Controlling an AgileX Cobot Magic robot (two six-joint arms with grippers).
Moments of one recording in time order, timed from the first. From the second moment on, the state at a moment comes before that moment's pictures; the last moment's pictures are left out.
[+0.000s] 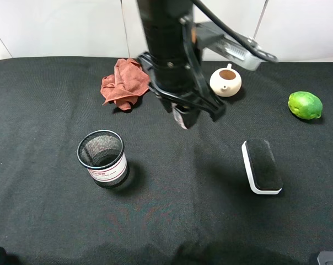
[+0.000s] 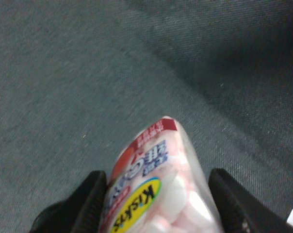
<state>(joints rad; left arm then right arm) -0.96 1.94 -1.60 -0.05 1.01 -0.11 0.02 -0.01 -0.50 0.02 1.02 -0.04</state>
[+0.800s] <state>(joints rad) -1.06 2.12 -1.68 -0.05 0.87 -0.09 0.02 -0.01 -0.50 0.02 1.02 -0.04</state>
